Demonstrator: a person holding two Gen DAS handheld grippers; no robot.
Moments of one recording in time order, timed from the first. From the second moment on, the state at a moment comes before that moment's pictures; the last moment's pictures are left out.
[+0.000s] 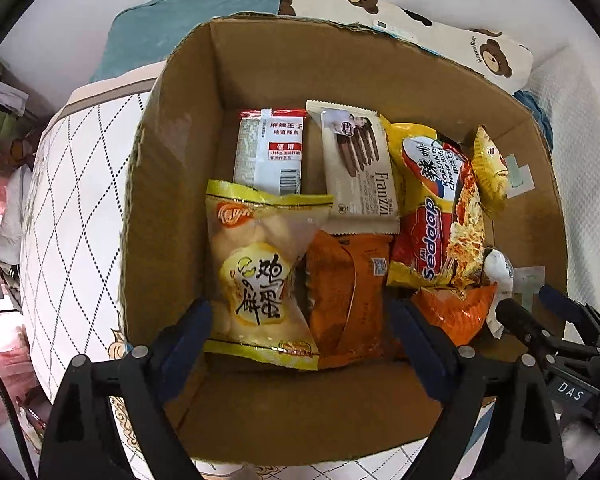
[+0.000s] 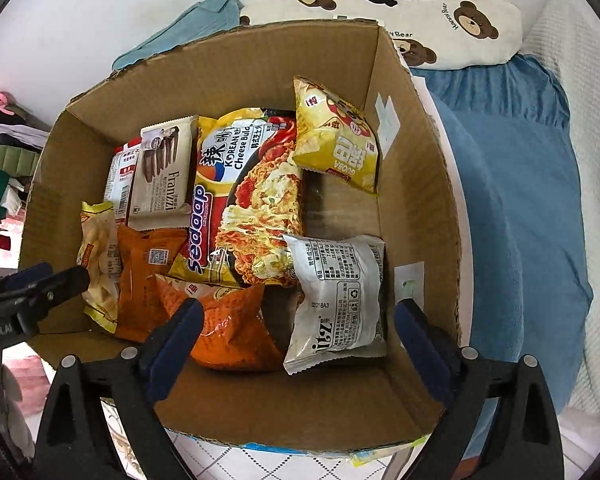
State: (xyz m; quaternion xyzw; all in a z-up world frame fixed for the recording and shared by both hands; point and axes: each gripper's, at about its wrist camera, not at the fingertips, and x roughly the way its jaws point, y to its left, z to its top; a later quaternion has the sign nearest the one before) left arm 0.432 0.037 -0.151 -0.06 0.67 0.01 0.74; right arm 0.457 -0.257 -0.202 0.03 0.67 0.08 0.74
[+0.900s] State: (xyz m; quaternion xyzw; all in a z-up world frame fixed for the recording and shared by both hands) left arm 0.375 0.028 -0.086 -0.06 0.59 0.01 0.81; right arm 0.412 -0.256 -0.130 0.02 0.59 0.08 0.80
